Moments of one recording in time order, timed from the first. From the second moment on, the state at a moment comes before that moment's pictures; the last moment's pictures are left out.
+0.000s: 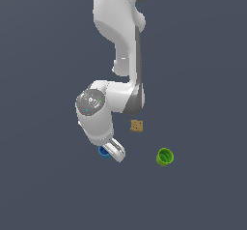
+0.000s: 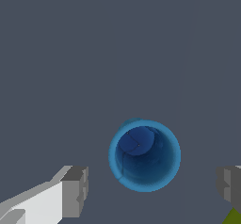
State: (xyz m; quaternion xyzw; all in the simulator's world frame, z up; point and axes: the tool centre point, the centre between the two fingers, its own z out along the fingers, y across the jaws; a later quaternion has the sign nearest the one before) arm 0.106 -0.077 0.096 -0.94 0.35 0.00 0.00
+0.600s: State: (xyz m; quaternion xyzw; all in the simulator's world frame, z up) arm 0.108 -0.079 0.074 -0.93 0.36 0.00 0.00
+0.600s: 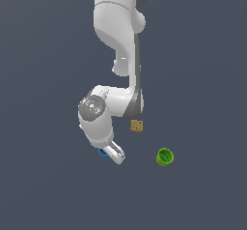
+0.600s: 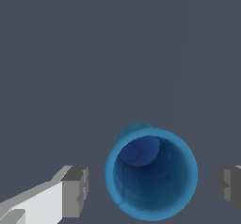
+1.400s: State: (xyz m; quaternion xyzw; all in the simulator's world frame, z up) arm 0.108 -0.078 0.040 -0.93 0.36 0.00 0.00
